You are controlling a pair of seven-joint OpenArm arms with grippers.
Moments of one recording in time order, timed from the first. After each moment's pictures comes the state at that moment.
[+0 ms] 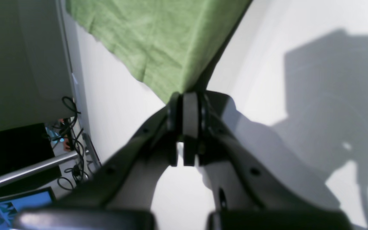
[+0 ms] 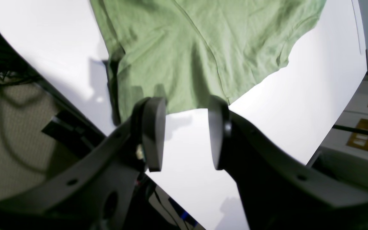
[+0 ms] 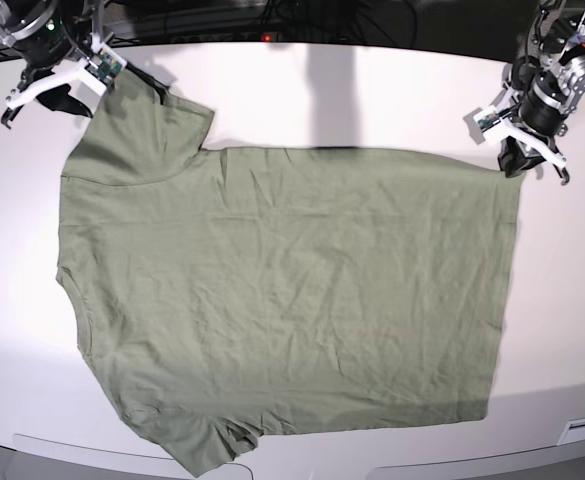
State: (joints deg) left arm 21.1 -34.9 18.7 81.5 37.3 -10.9 3.8; right arm -59.0 35.5 16.6 135.5 -11.6 25.0 -33.2
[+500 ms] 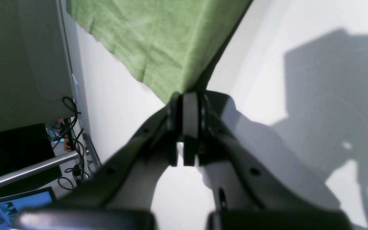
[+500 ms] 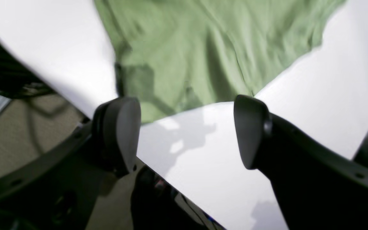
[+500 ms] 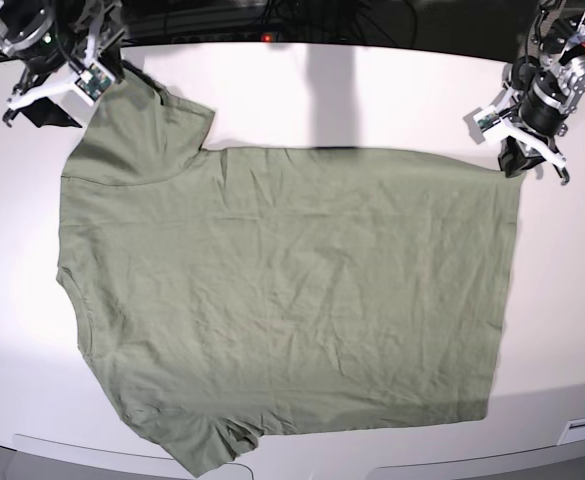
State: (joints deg) left arm 21.1 -34.9 18.7 81.5 37.3 -10.9 4.0; right arm -53.9 35.5 16.5 124.1 -4.4 25.2 -28.9
